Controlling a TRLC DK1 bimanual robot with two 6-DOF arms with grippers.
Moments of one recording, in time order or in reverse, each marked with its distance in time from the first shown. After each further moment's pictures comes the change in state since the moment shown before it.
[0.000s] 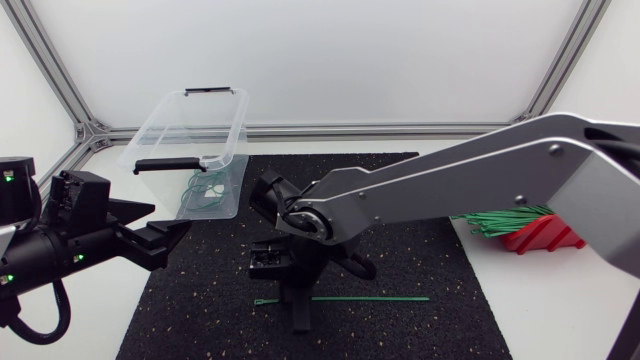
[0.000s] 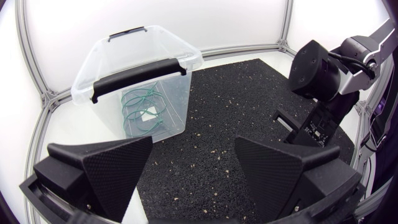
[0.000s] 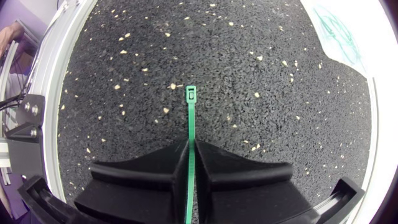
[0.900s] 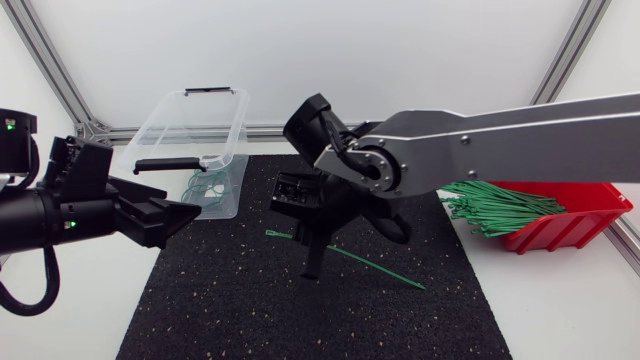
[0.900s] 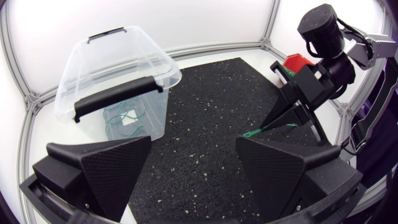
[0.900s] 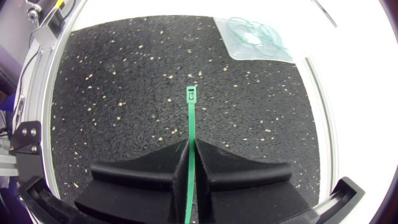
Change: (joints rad) left arm -0.005 0.117 0.206 -0.188 0.136 -0.006; right arm -0.104 -0.249 -0.022 0.059 0.125 0.097
